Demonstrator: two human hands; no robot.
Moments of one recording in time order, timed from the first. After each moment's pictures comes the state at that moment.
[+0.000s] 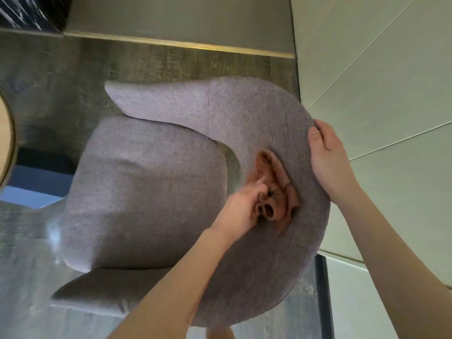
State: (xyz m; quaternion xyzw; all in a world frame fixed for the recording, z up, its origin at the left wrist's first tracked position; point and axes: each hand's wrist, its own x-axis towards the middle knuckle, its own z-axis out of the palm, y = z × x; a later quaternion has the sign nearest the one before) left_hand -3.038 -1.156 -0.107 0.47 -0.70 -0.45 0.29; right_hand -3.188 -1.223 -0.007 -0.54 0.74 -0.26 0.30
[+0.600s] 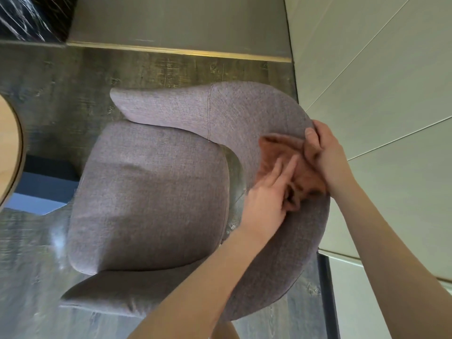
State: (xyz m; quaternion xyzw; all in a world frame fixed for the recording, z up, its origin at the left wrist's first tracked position) left_hand -3.065 -1.156 -0.044 0.53 -0.71 -0.38 0.26; right_hand -3.185 -1.222 -0.005 -0.56 0.74 -0.24 0.29
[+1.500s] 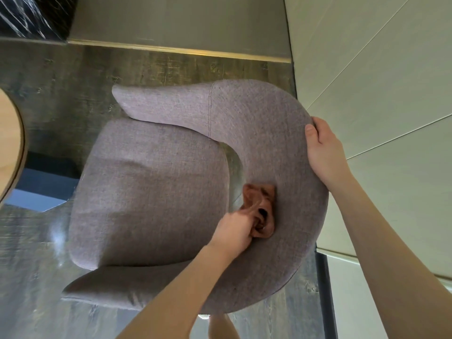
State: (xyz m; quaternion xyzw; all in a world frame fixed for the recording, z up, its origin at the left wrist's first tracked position) left_hand -3.021 -1.116 -0.095 0.52 -0.77 -0.37 -0.03; right_hand -3.183 -1.221 -0.003 -0.56 0.75 -0.22 0.27
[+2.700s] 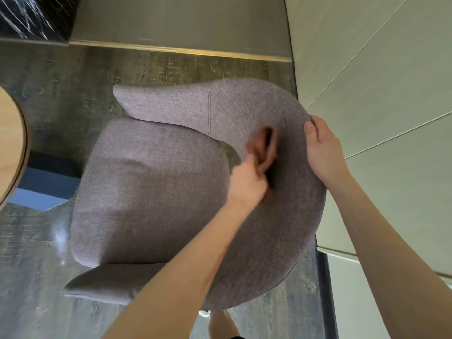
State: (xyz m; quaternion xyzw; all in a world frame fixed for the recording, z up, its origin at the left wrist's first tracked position) left_hand -3.051 -1.176 -0.056 0.65 -0.57 -0.43 0.26; right_hand -3.184 -1.221 -0.005 -0.55 0.76 -0.23 0.26
